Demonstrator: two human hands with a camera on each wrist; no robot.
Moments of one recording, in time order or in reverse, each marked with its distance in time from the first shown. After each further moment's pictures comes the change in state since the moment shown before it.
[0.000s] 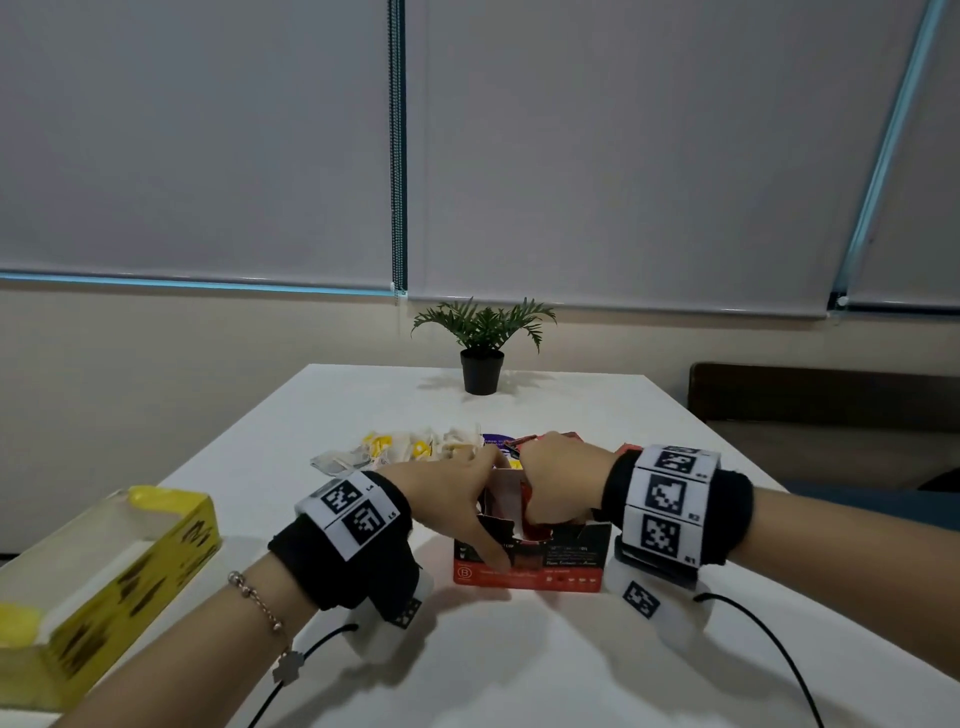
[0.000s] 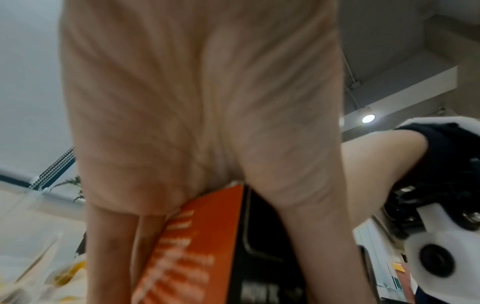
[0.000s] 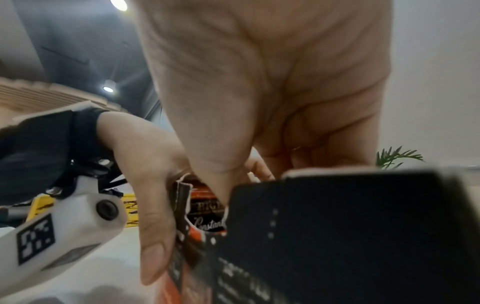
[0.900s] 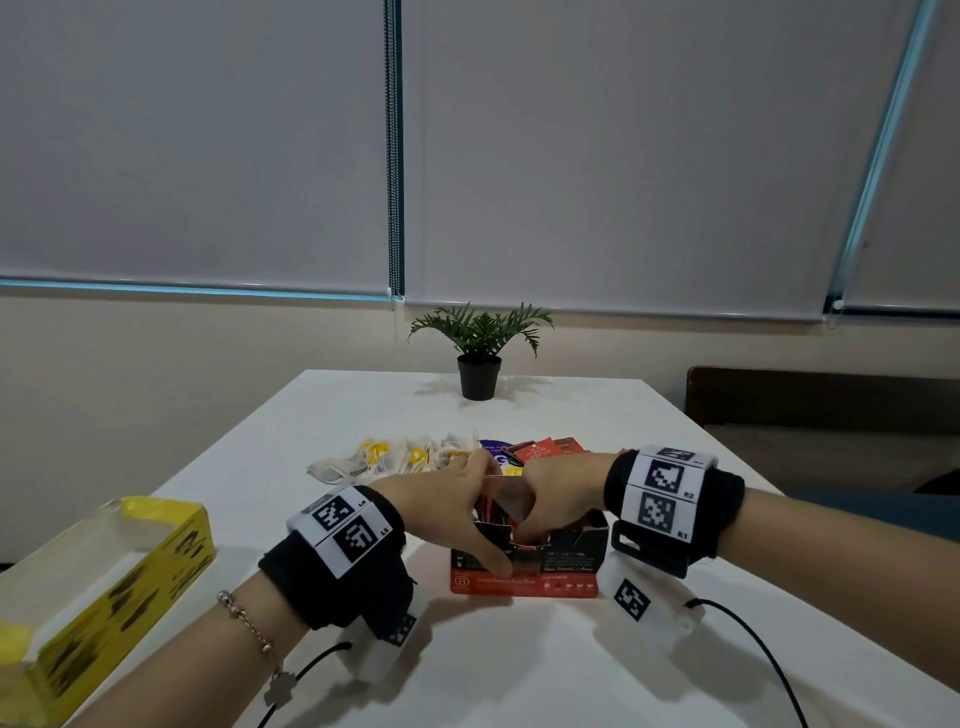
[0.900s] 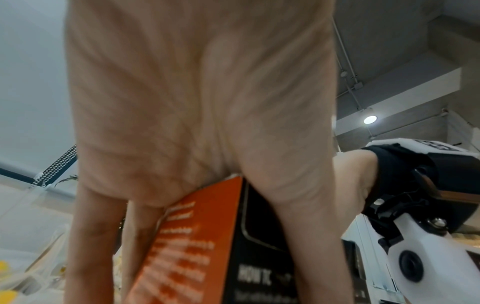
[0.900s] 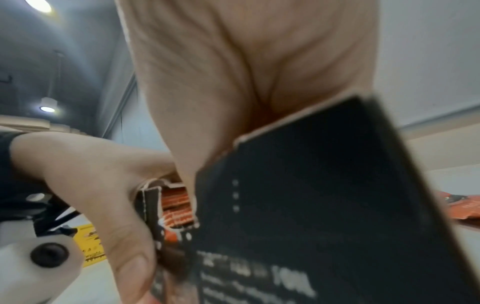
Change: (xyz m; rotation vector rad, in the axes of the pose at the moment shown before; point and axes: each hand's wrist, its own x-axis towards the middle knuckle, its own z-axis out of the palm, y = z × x) left_hand -0.001 -0.001 0.003 -0.041 0.002 -0.020; right_hand 0.017 0.015 0.005 0.146 -0.209 -0.019
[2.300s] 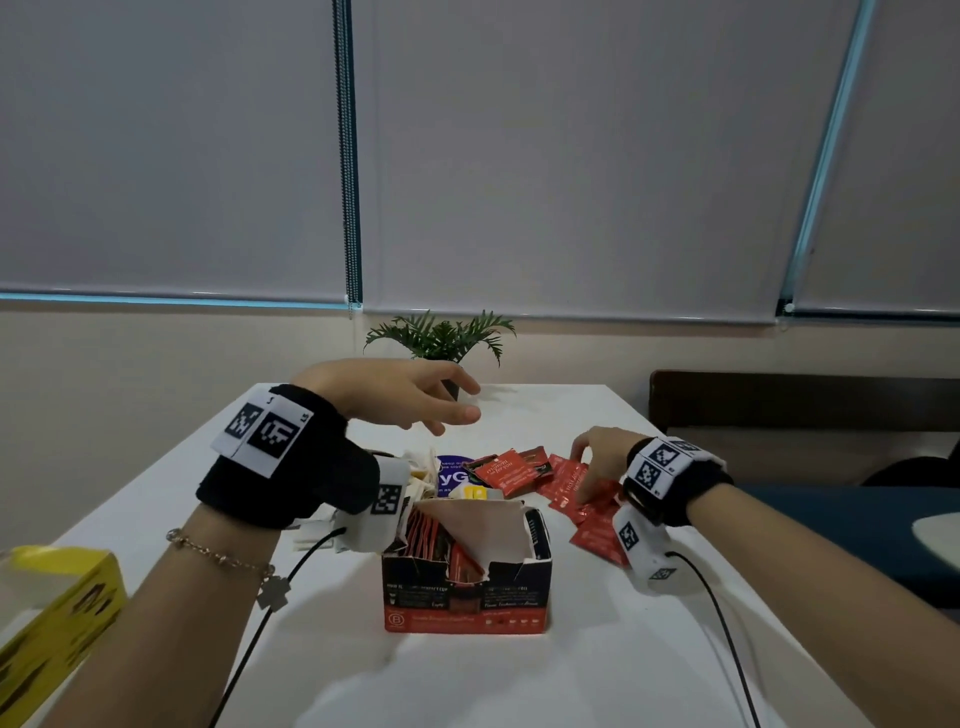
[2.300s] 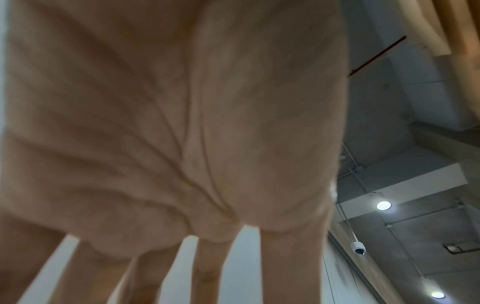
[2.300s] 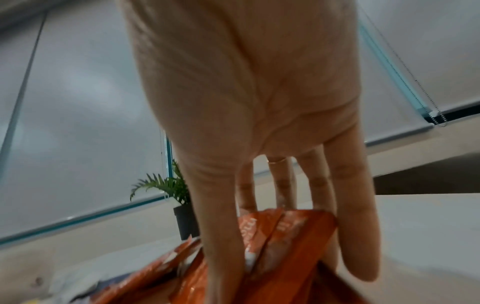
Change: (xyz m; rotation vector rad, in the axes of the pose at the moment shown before) left_hand 0.009 0.020 -0.103 -0.216 0.098 0.104; right_hand 0.050 0.144 -0.018 0.211 0.205 0.342
